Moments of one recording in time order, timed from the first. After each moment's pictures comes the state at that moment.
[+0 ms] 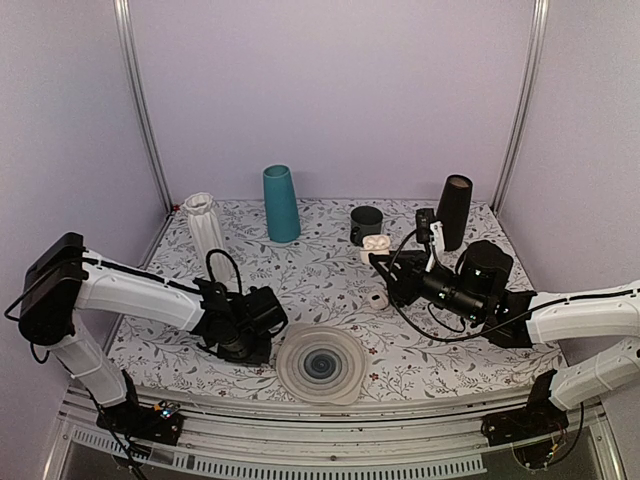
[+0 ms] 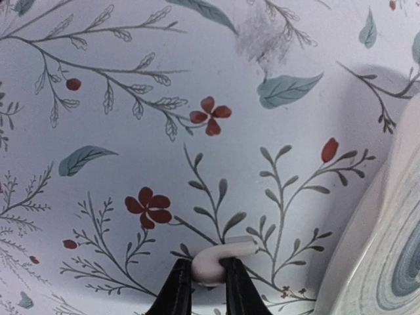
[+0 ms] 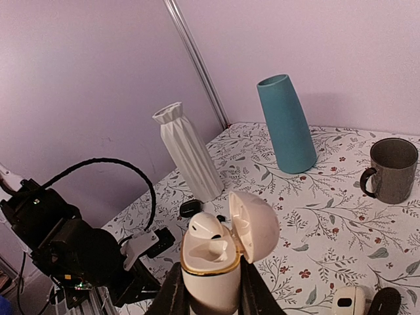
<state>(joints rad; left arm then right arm) -1.02 1.63 0.84 -0.58 -0.25 -0.96 0.93 1.23 0.57 0.63 0.05 0.40</state>
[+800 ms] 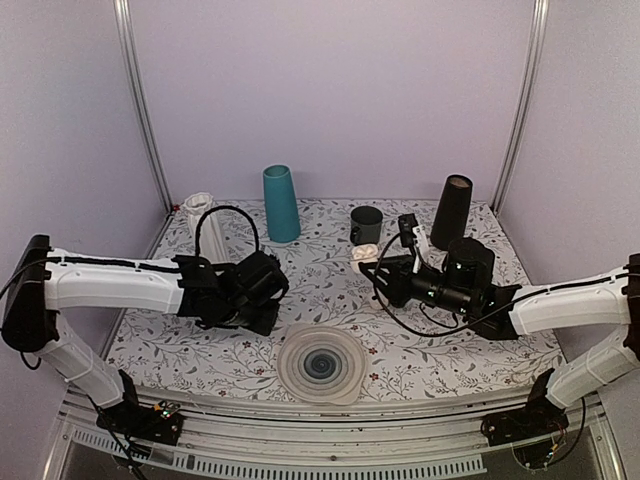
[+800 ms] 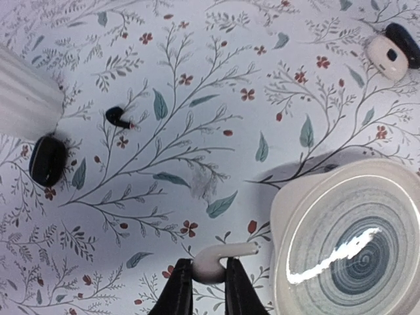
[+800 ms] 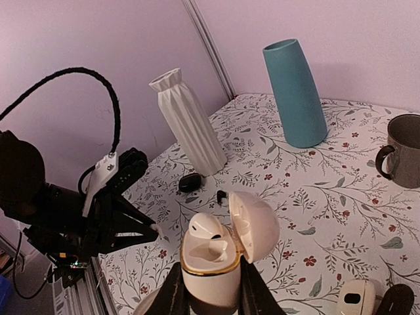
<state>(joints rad) -1.03 1.52 0.98 -0.58 -0.45 -0.59 0.87 1.36 0.60 0.63 -0.09 0.39</state>
